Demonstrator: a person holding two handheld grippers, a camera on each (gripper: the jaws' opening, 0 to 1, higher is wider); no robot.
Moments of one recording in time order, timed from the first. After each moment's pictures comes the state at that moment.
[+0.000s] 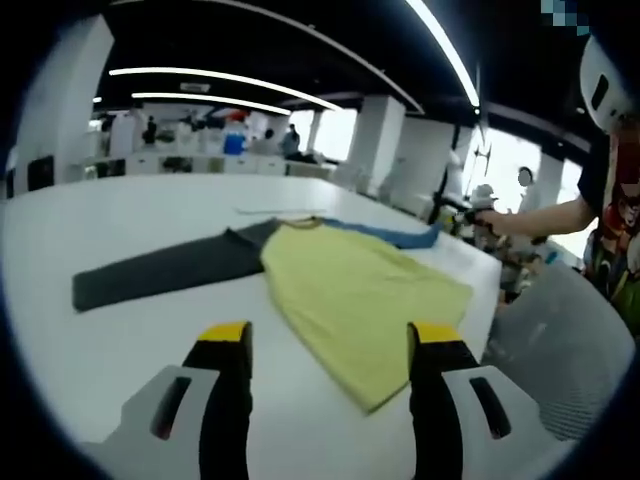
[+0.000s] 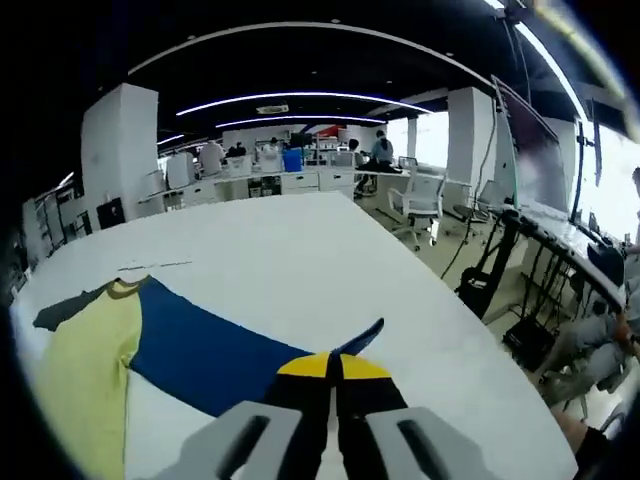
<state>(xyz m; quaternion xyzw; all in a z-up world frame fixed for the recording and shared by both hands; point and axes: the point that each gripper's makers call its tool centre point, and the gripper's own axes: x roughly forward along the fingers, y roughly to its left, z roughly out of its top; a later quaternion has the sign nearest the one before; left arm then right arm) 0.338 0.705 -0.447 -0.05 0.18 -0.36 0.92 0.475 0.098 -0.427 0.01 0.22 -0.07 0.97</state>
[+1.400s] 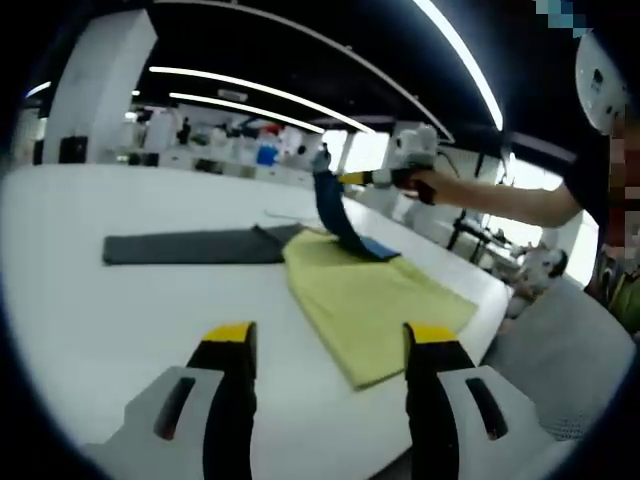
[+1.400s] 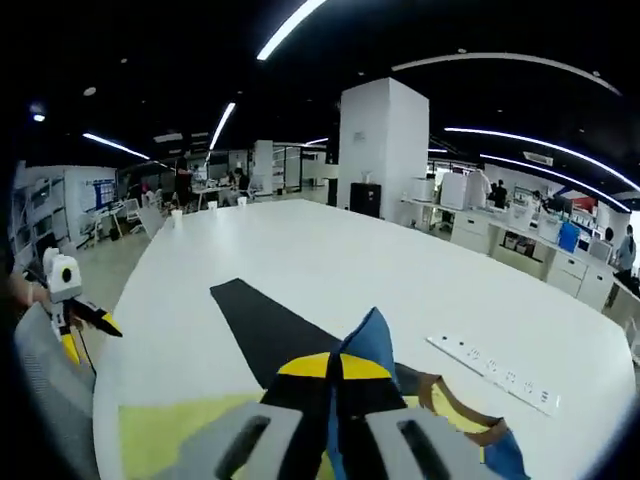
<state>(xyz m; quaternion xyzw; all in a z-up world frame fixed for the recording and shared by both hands) 0.309 0.727 -0.453 -0.10 0.16 -0.30 0.93 0.558 0.583 -0.422 -0.10 0.19 0.45 0.86</state>
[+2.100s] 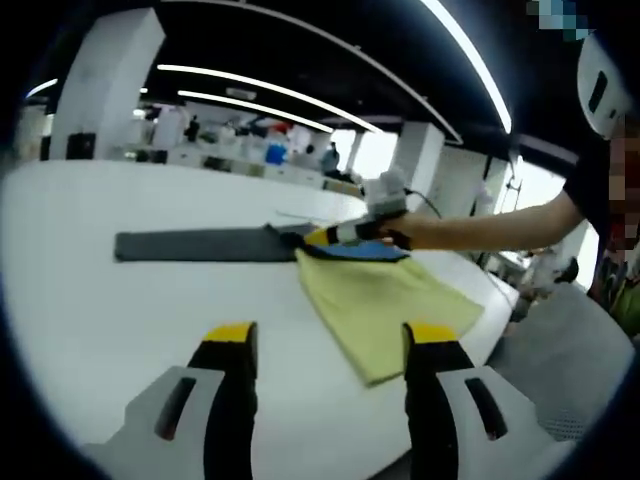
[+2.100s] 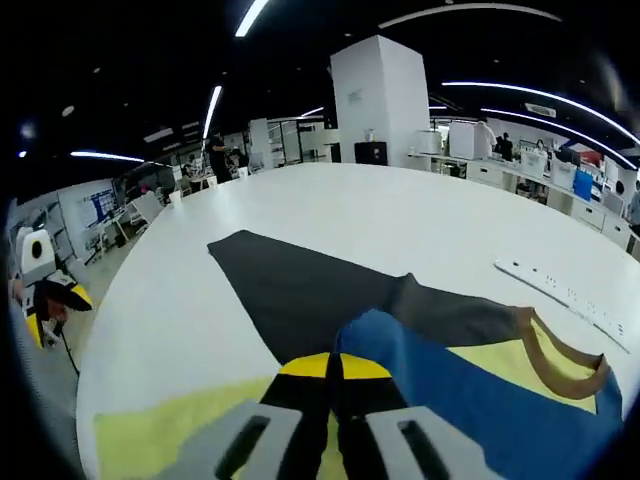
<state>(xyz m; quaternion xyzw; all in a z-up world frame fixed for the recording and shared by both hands) 0.309 0.743 -0.453 -0.11 0.17 -0.28 0.94 0.550 0.637 -0.520 -0.08 0.27 0.45 0.85</state>
